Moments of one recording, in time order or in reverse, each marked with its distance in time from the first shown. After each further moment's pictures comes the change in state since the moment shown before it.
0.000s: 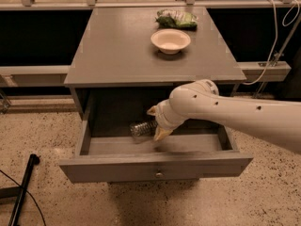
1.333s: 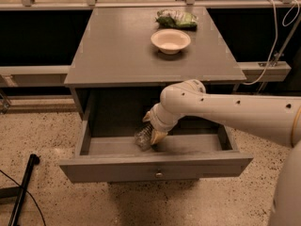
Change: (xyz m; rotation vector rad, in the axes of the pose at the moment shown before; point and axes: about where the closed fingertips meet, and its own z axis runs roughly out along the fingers) arm -0.001 0.012 0.040 -0.123 -0.008 -0.029
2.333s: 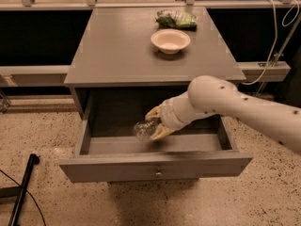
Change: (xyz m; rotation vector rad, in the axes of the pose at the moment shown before) arm -0.033 0.006 -0.080 0.121 -0.217 -0.012
